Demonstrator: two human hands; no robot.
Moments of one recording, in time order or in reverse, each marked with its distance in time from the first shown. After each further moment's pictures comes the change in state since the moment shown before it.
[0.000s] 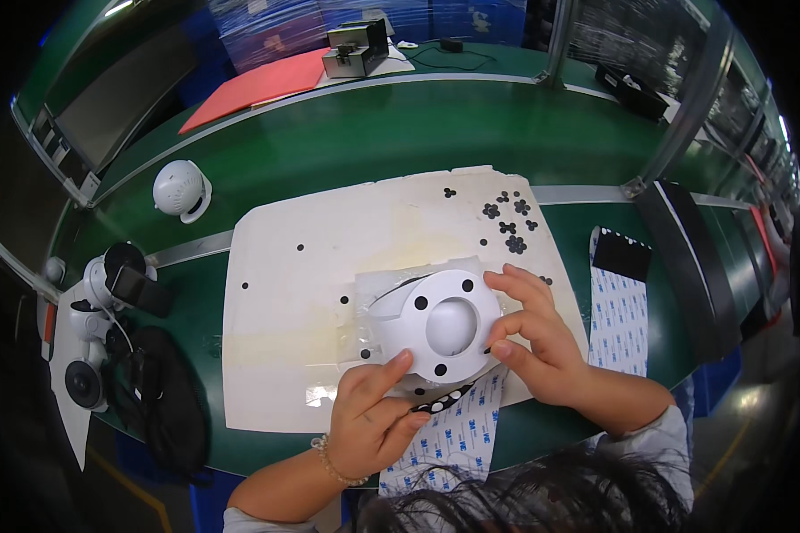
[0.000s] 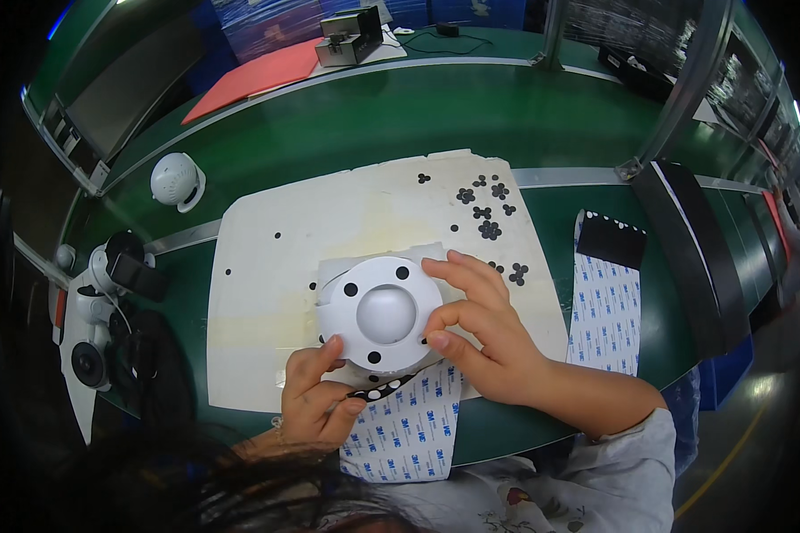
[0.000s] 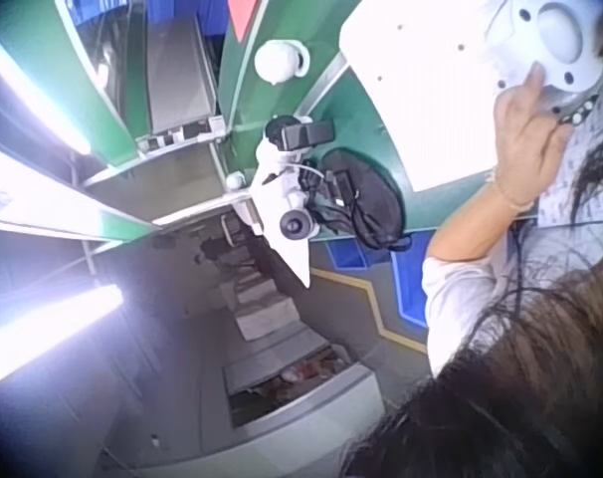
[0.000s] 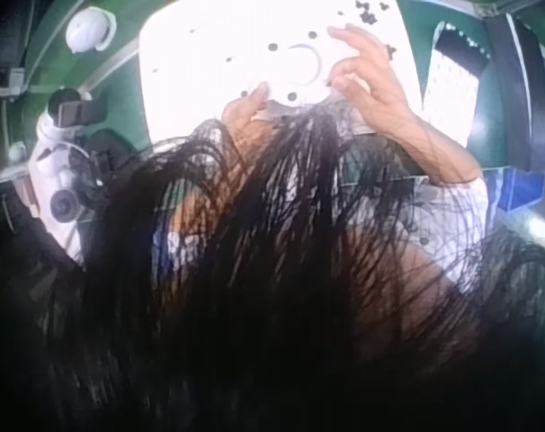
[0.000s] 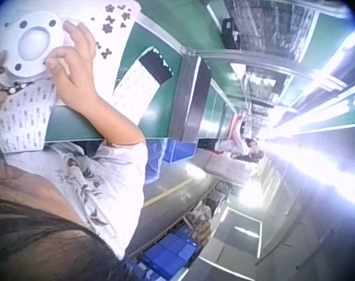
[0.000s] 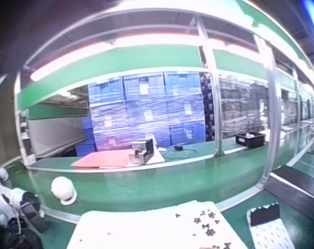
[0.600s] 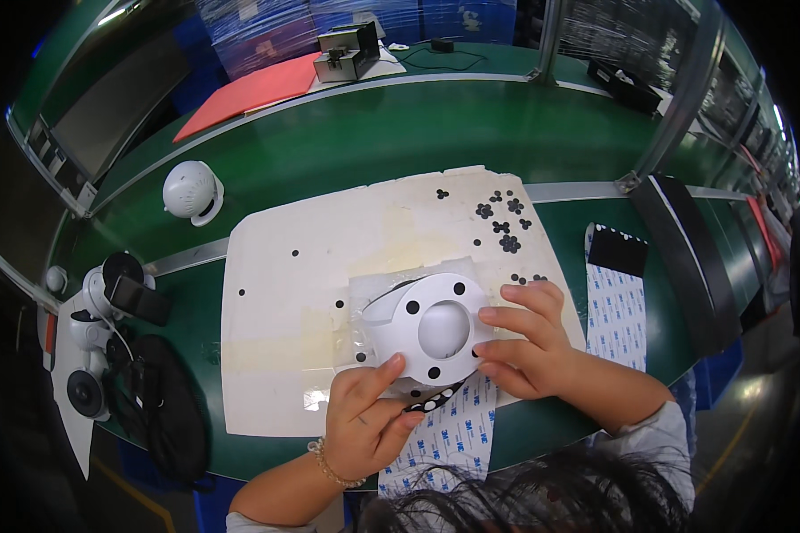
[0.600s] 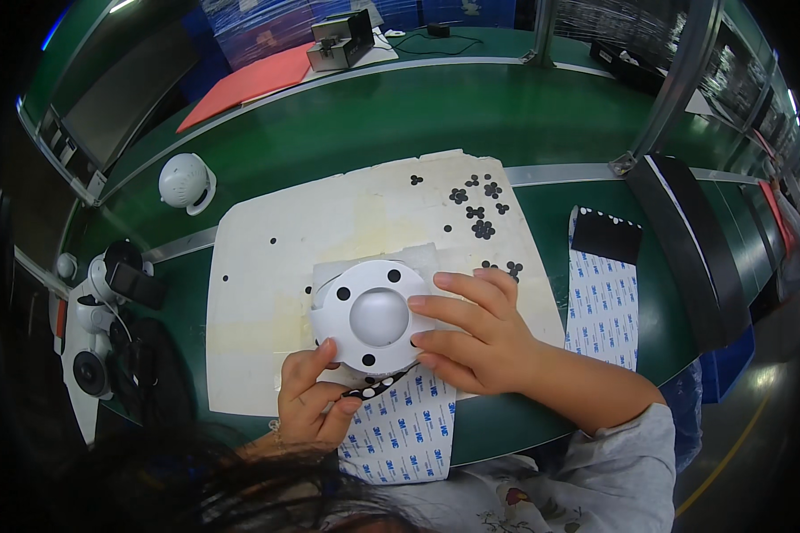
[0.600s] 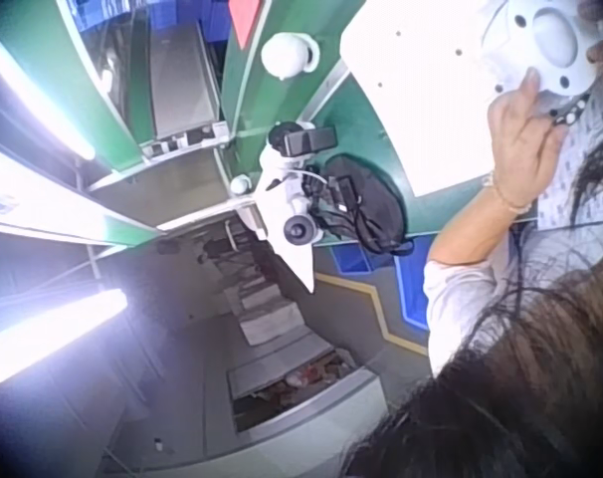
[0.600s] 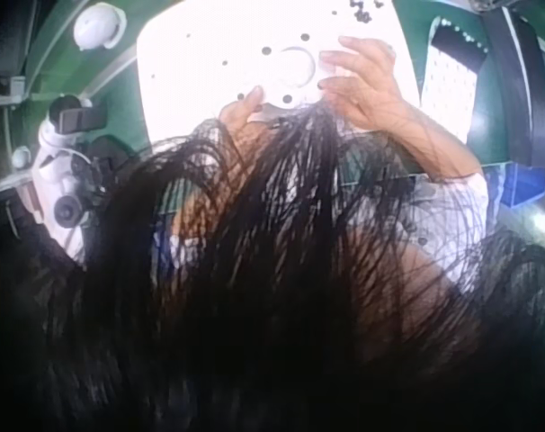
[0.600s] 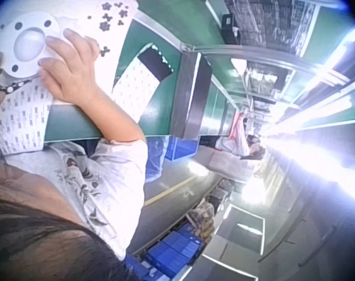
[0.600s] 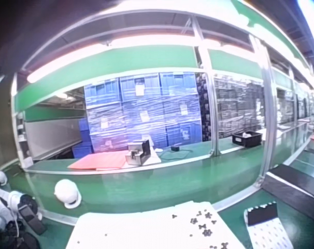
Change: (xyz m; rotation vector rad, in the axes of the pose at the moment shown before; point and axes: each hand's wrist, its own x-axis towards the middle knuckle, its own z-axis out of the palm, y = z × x) left_hand 0.000 -0.003 0.000 0.069 0.003 0.048; right_hand -0.004 0.018 0.004 -0.398 0.139 -0.445
